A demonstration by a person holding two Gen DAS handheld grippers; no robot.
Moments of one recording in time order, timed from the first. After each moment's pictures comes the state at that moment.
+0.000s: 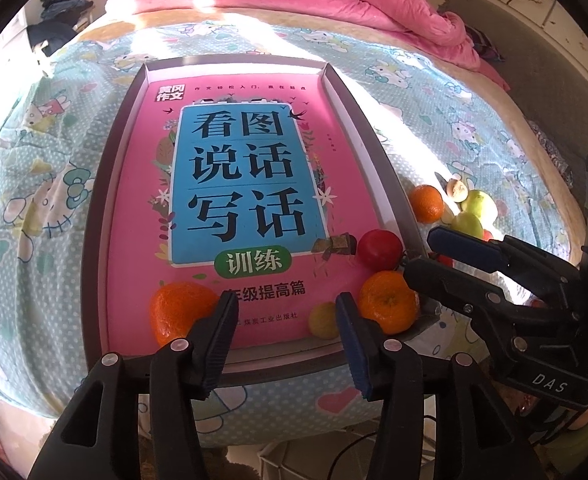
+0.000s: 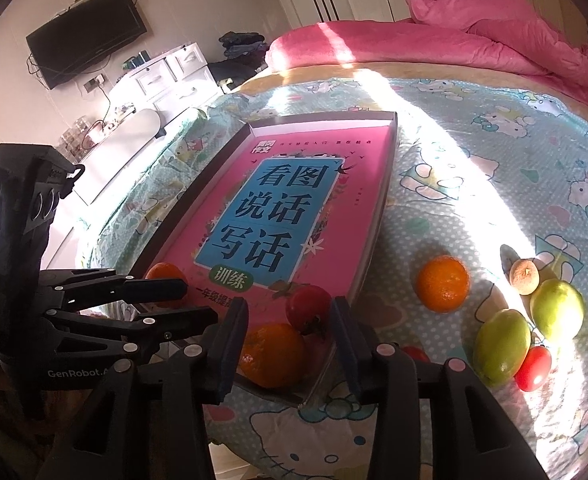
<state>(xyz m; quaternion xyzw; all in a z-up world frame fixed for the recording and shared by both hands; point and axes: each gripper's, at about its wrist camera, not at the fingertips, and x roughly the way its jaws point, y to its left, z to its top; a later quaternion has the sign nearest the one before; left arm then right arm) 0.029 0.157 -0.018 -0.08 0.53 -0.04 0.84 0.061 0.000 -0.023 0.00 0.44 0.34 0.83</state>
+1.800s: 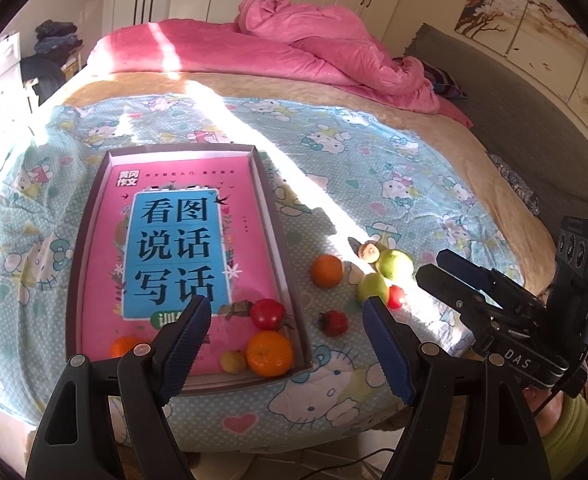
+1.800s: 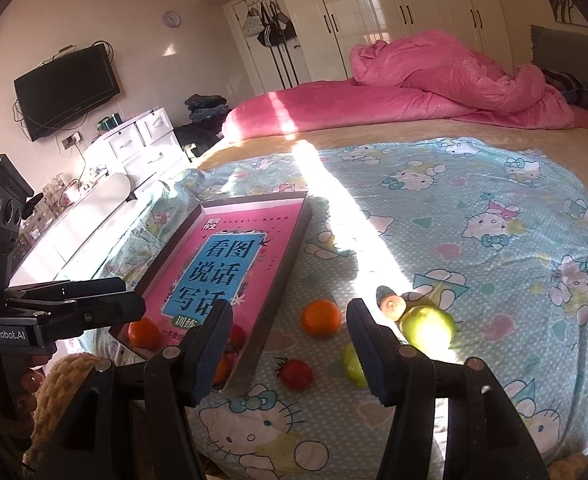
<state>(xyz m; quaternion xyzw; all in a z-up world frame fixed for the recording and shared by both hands) 0.018 0.102 0.062 -0.10 0.44 -0.08 0.89 0.050 -0.105 0.029 0.05 0.35 0.26 0.90</state>
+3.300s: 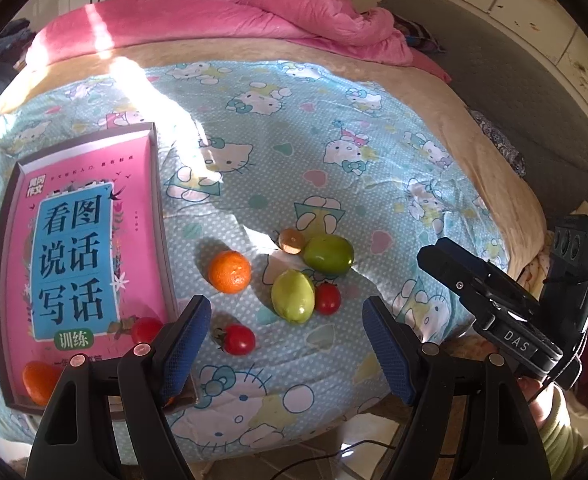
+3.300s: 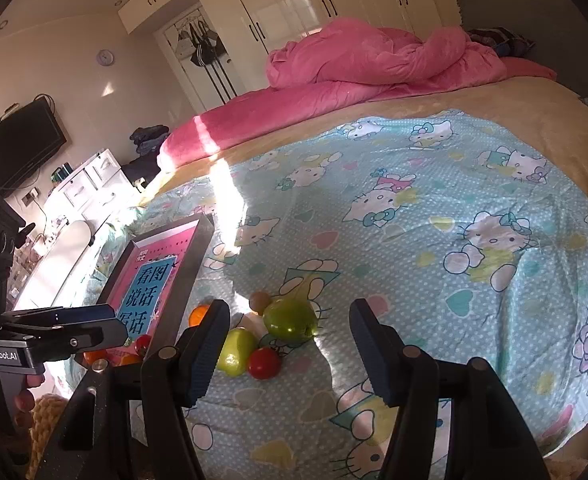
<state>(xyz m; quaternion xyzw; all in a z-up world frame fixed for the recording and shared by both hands) 0.073 0.003 0.045 -0.07 0.51 -0.13 0.85 0.072 -0.217 0.015 0.12 0.37 0.19 0.90</state>
